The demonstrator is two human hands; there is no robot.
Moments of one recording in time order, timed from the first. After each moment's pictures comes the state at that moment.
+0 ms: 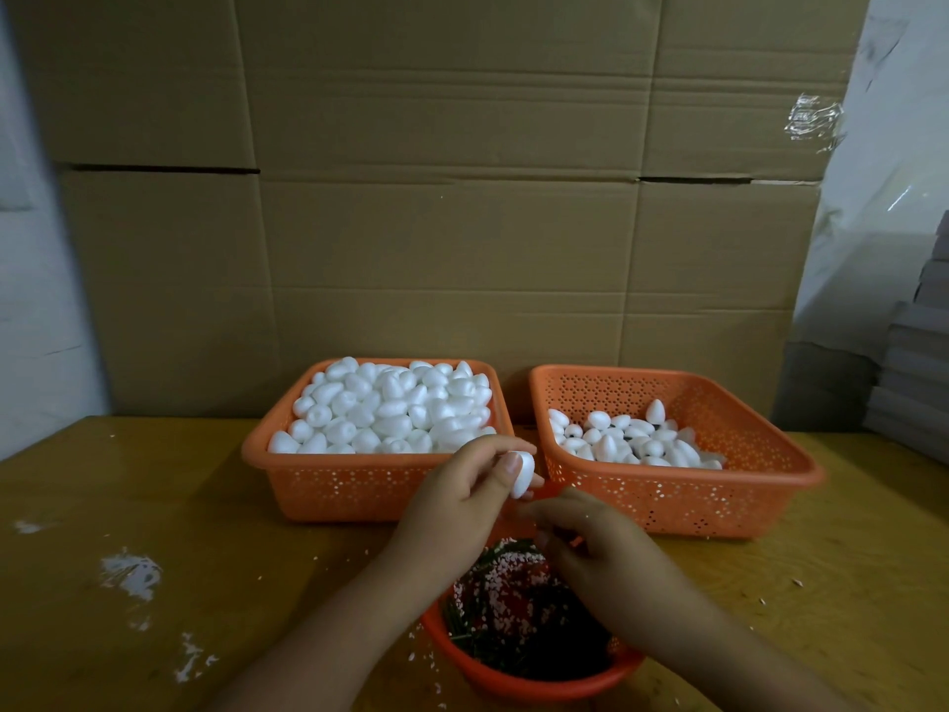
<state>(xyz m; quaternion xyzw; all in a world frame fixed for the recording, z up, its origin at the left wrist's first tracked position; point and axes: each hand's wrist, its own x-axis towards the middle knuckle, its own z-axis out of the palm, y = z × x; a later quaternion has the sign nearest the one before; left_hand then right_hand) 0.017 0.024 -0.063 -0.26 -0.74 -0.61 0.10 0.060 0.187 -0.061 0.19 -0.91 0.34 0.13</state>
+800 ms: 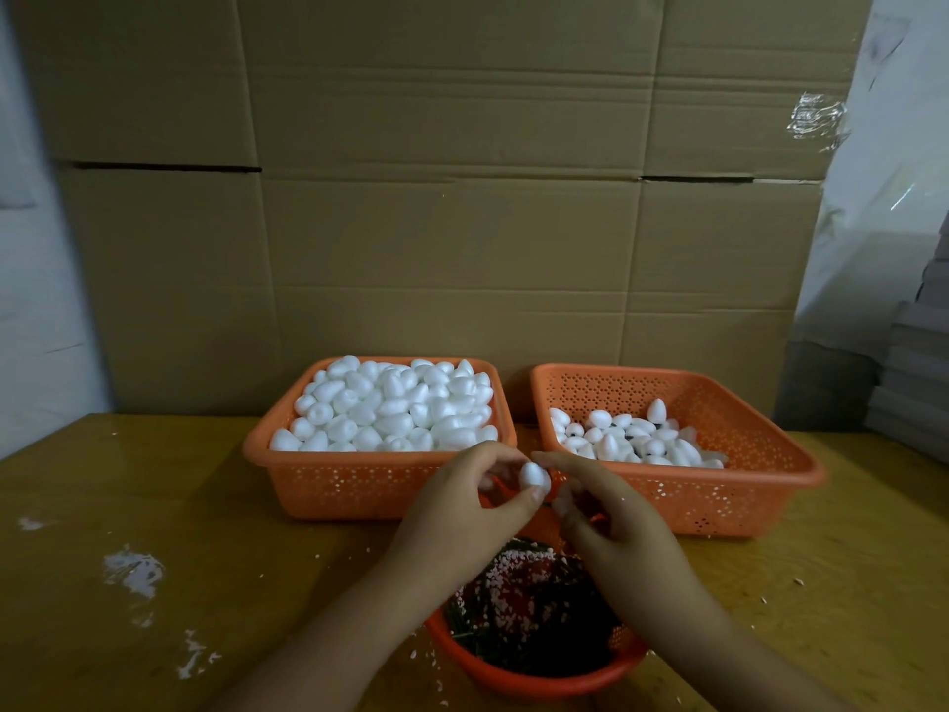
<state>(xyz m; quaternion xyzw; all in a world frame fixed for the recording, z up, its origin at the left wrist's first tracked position) 0.018 0.025 -0.065 -0.22 -0.82 -0.51 0.15 0.062 0.187 -0.060 0.20 -0.83 0.47 0.23</state>
